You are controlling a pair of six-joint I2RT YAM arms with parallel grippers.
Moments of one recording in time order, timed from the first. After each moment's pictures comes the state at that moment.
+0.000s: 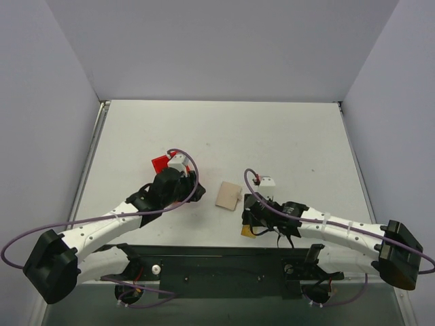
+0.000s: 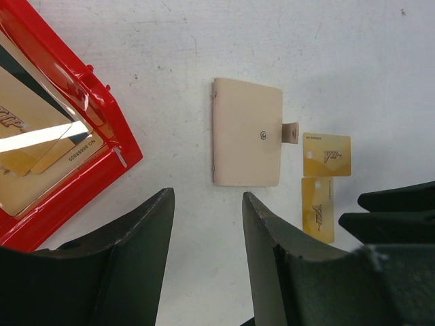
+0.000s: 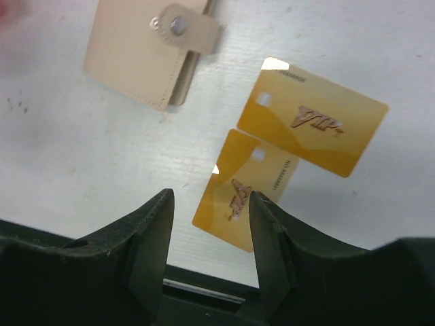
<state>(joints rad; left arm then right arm) -0.73 1.09 0.59 -0.06 -0.07 -0.63 1.04 1.13 0.58 -0.43 0.39 0.87</state>
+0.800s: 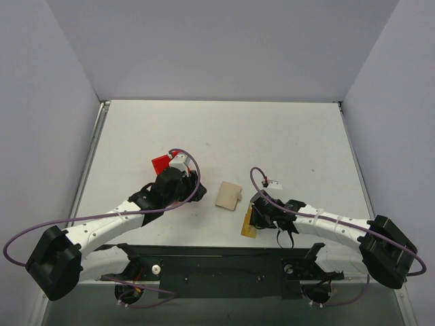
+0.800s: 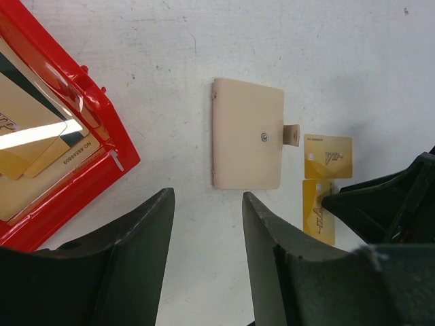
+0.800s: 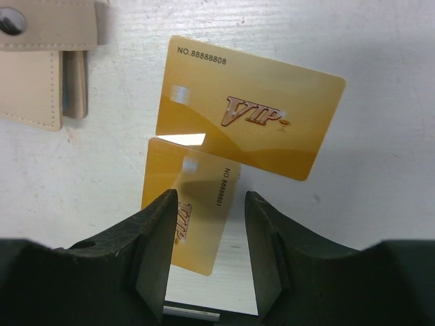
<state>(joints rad) -0.73 1.13 0.59 -0.03 -0.07 -0.63 0.87 1.19 0.47 -0.39 0.29 0.92</state>
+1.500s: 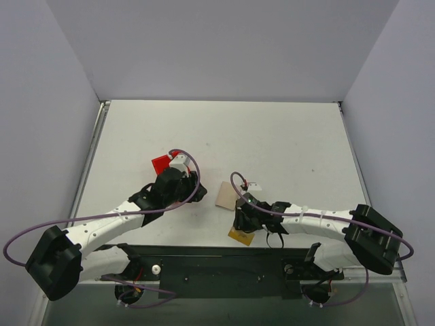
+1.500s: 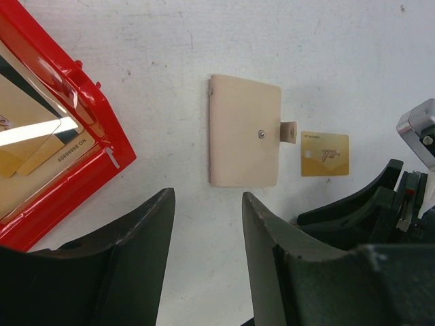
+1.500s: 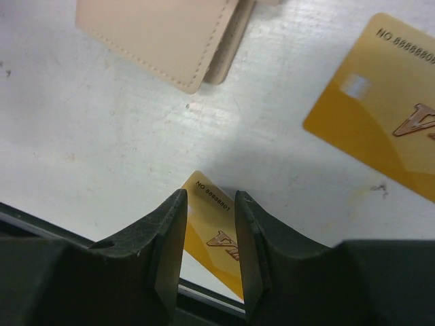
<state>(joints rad) -0.73 1.13 0.59 -0.02 -0.06 -0.64 0.99 1.32 0.52 -0.21 0.18 0.86</state>
